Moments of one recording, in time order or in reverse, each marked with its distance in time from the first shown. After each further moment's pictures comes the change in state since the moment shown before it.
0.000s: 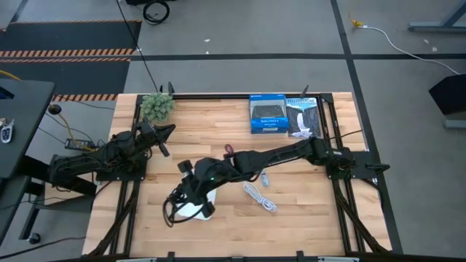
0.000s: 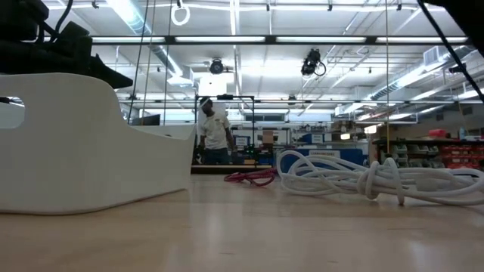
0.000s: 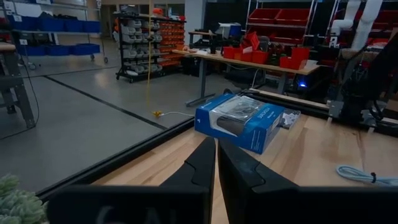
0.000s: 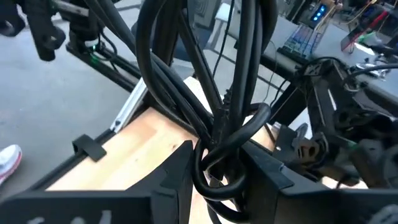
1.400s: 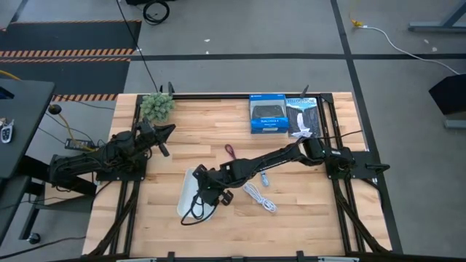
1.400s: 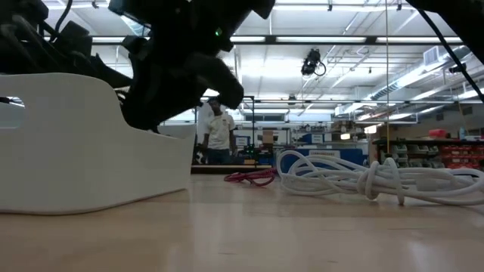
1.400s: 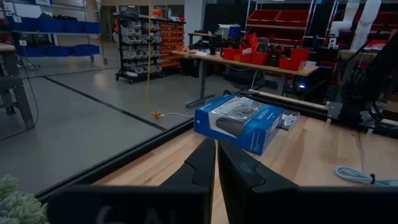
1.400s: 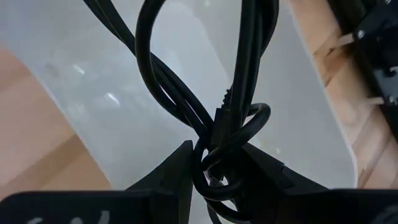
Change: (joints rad) left arm 0.000 0.000 0.000 0.005 0.001 0.000; right arm -0.034 0.020 -0.372 -0.134 0.199 -0.393
